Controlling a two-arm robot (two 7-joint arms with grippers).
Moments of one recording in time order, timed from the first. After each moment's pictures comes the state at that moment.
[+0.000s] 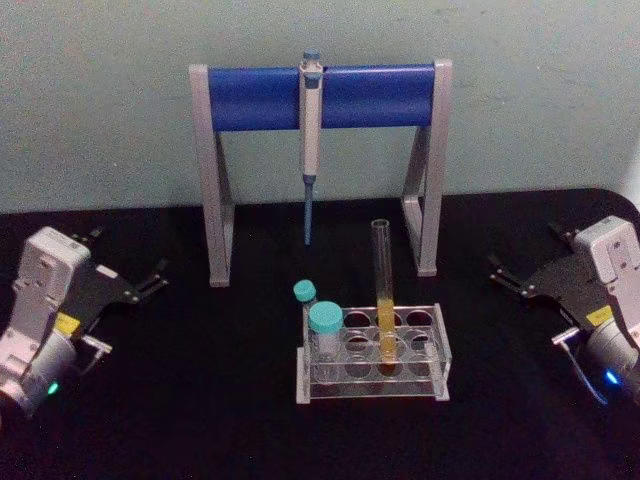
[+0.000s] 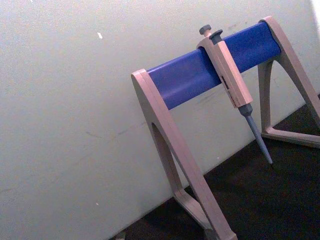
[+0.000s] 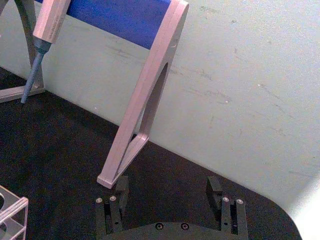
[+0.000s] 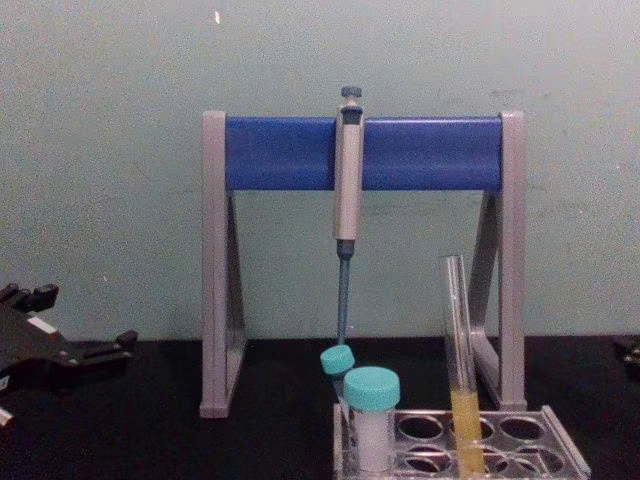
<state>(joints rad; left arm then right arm) -0.20 0.60 0.45 -1.41 -0.25 -0.12 0.03 0.20 0.60 -0.45 -1.41 0.25 -0.12 -0.03</state>
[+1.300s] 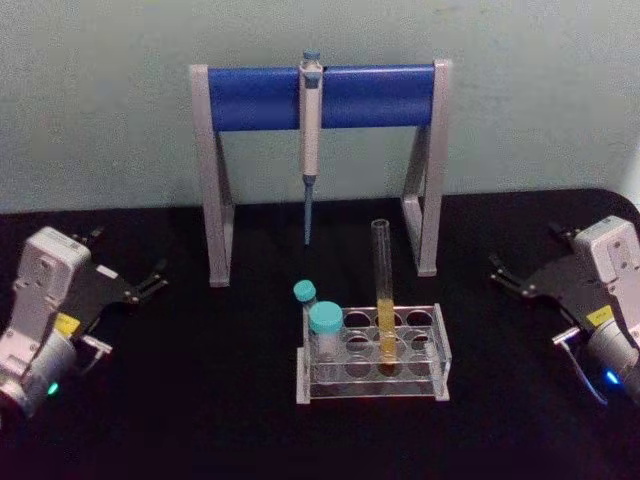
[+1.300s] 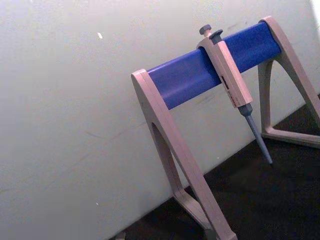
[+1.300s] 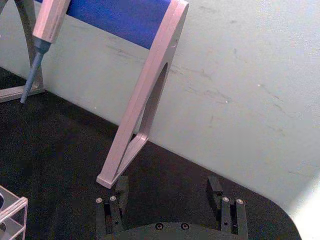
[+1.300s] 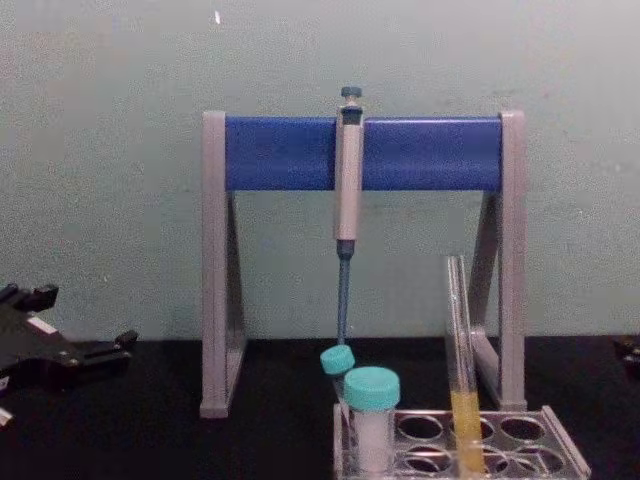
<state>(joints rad) -0.20 0.60 0.45 -1.41 -0.25 -0.12 0.03 0.20 0.60 -0.45 -1.41 0.25 -0.12 -0.03</state>
